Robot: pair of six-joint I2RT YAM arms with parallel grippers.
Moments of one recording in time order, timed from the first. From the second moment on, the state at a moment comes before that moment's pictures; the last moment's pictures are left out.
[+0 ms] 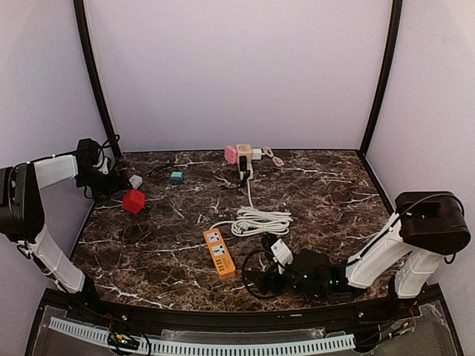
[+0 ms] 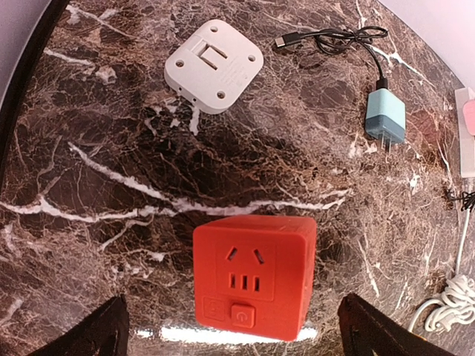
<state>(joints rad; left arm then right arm) 0.14 1.60 1.11 -0.57 0.24 -0.25 1.32 1.71 0.40 0.89 0.37 0.30</state>
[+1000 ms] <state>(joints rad) 0.16 1.60 1.05 -0.59 0.14 -0.28 1.32 1.71 0.40 0.89 0.37 0.30</state>
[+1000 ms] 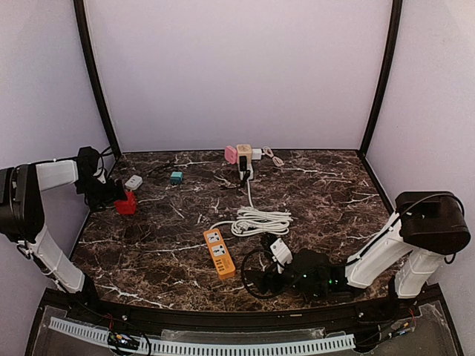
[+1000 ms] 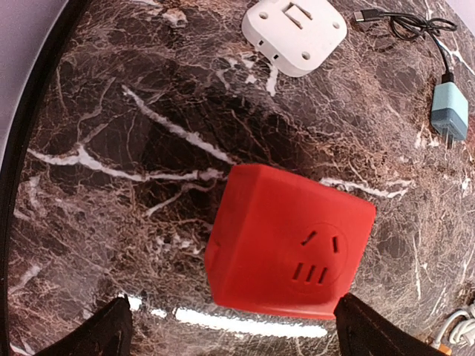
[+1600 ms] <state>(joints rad) 0.03 1.36 1.06 -0.58 0.27 -0.30 1.32 1.73 0.81 0.47 0.36 0.30</state>
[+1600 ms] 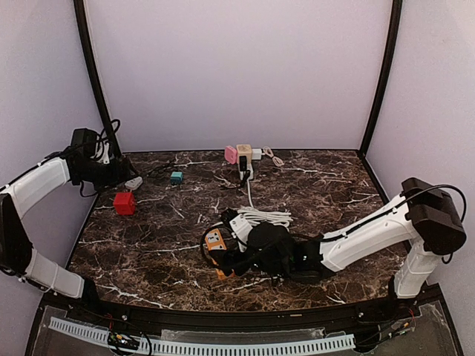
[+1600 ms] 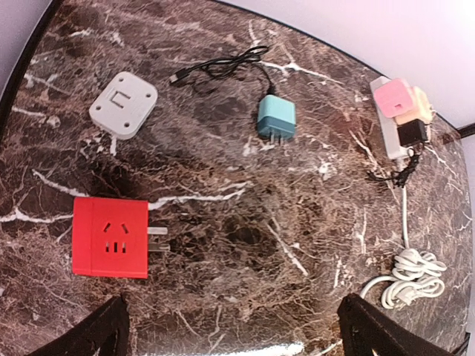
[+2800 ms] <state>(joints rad) 0.02 1.19 1.04 -0.58 0.27 -0.28 1.20 2.01 1.15 0.09 0.23 0.48</state>
